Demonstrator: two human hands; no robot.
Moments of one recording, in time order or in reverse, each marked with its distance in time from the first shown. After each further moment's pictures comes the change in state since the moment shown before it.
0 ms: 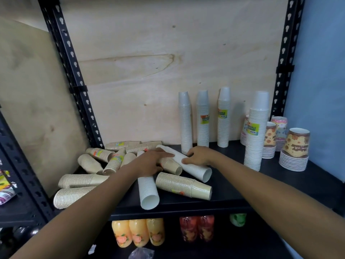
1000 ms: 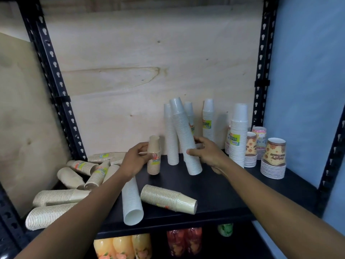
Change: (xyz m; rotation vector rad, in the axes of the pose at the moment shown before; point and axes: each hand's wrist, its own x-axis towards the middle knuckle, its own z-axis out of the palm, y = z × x) left_hand 0.030 0.010 -0.005 -0.870 0.459 -0.237; right_hand -0.032 0.051 -0.033 0.934 0.370 -0.169
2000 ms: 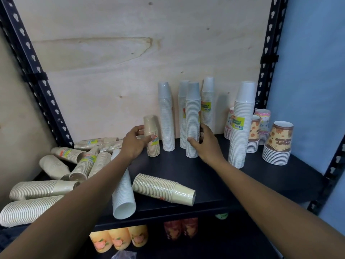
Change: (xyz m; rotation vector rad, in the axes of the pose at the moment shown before) left_hand 0.050 -0.047 0.023 -0.014 0.094 -0.127; right_hand 0.024 0.067 0.008 -0.382 0.297 -0.165
